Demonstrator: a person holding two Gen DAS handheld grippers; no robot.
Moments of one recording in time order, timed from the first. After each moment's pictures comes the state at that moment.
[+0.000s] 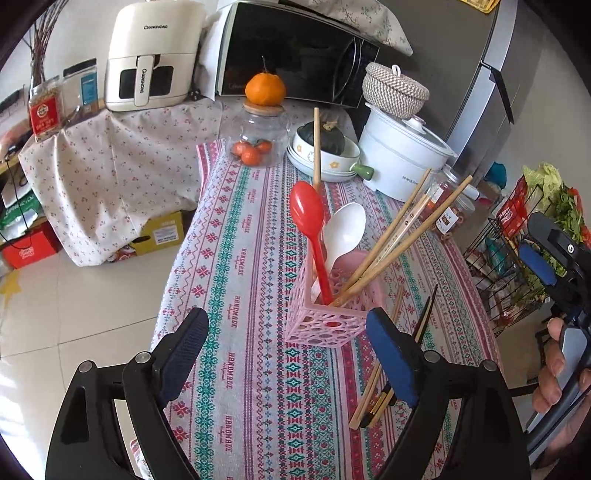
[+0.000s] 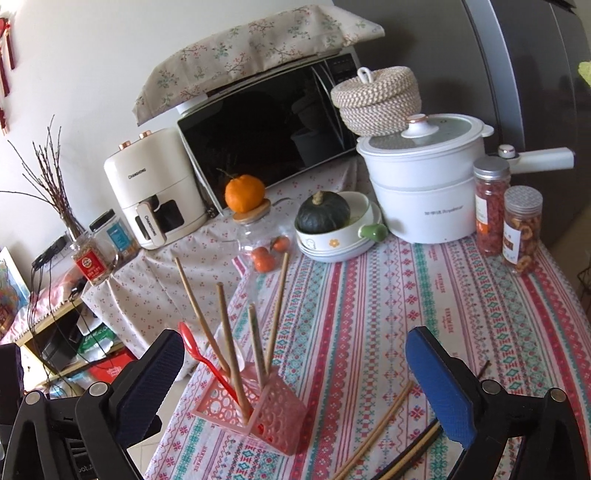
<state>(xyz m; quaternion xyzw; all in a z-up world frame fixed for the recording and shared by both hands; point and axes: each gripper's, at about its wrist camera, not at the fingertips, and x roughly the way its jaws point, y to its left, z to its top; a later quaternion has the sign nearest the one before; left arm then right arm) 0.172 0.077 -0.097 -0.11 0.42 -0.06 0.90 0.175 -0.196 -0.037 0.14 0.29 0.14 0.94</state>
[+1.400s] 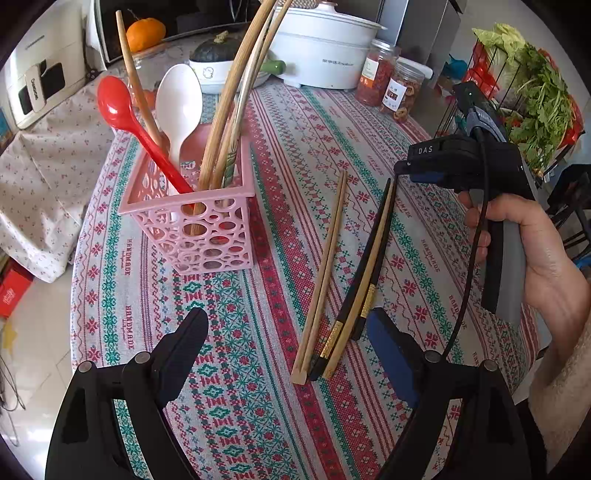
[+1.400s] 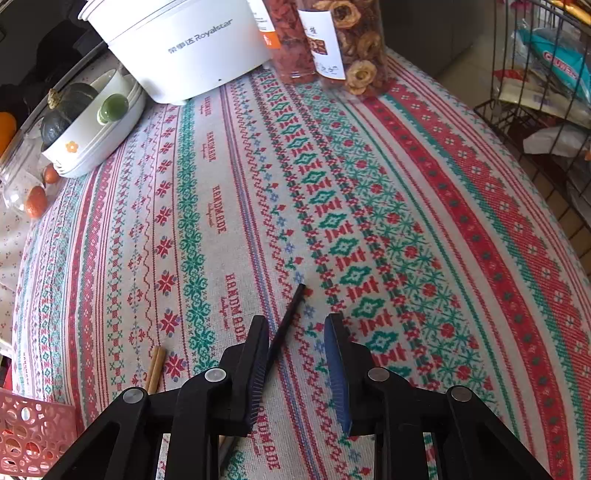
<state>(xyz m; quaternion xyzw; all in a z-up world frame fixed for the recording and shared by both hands) 0.168 -0.034 -0.161 0.03 0.51 -0.15 0.84 0.287 -0.291 -0.199 0.16 0.50 -0.05 0.85</state>
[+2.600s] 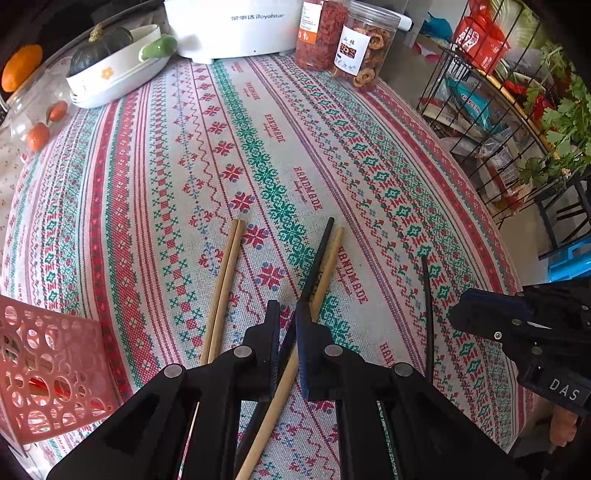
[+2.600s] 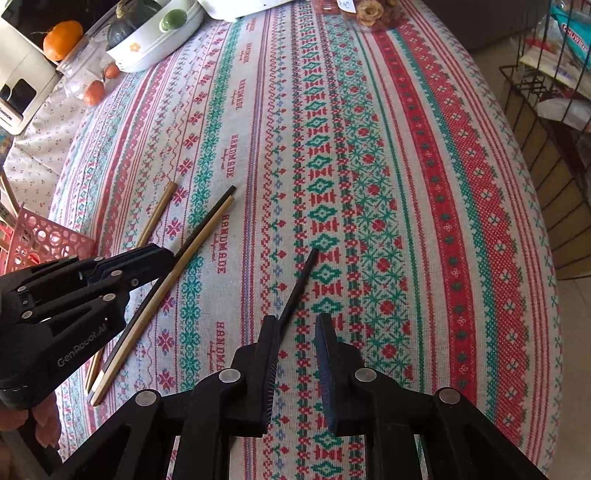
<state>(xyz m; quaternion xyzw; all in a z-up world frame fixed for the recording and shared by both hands) 0.278 -0.179 -0.211 0.07 0.57 -0.20 0.80 0.200 -0.344 -0.184 0.13 0.58 0.09 0.80</state>
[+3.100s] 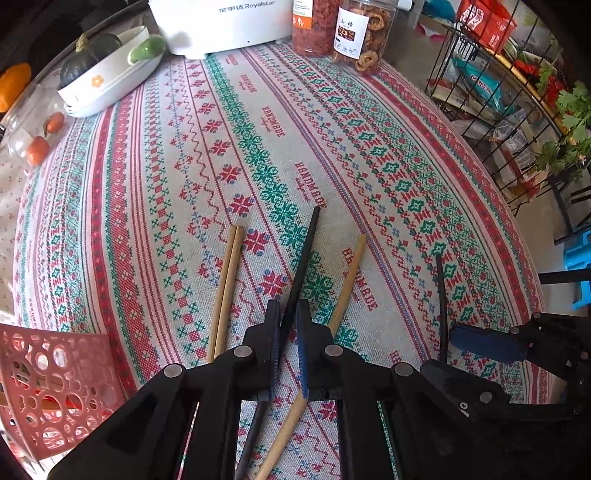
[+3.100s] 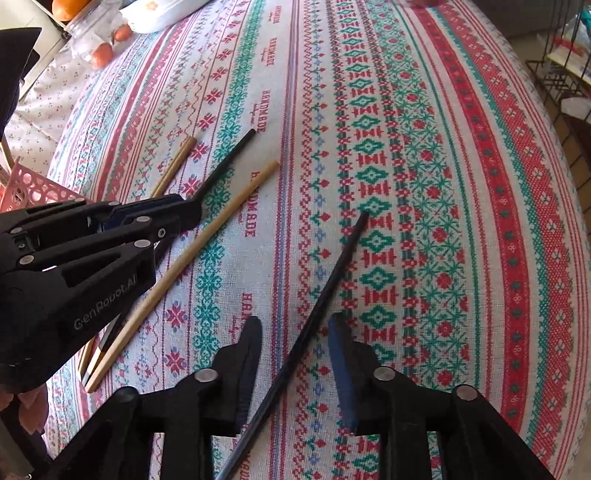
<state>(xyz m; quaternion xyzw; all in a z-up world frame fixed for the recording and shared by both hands) 0.290 -0.193 -0.196 0.10 0.58 -0.17 0.79 0.202 -0.301 -0.197 0.11 0.61 0.08 0.78</state>
